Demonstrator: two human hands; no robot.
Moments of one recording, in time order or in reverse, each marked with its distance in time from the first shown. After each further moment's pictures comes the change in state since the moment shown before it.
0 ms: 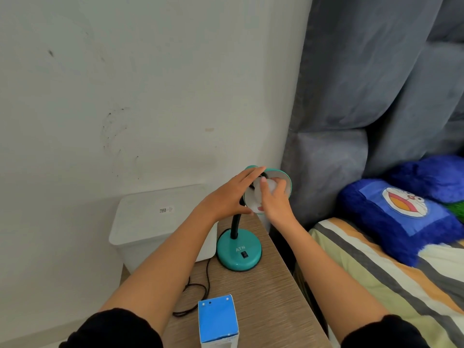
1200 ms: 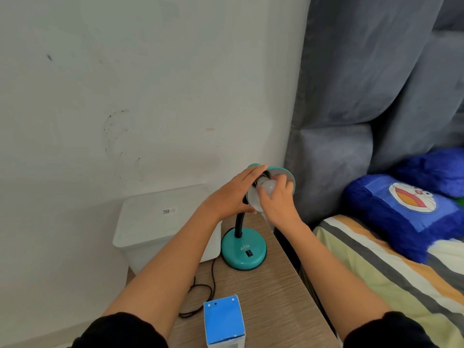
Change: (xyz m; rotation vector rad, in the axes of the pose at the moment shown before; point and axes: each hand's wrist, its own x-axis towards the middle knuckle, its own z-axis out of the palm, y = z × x) left_hand 0.003 -0.002 0.001 -0.009 0.004 0.005; right_hand -0.003 0.002 -0.001 -0.264 0.042 -0.165
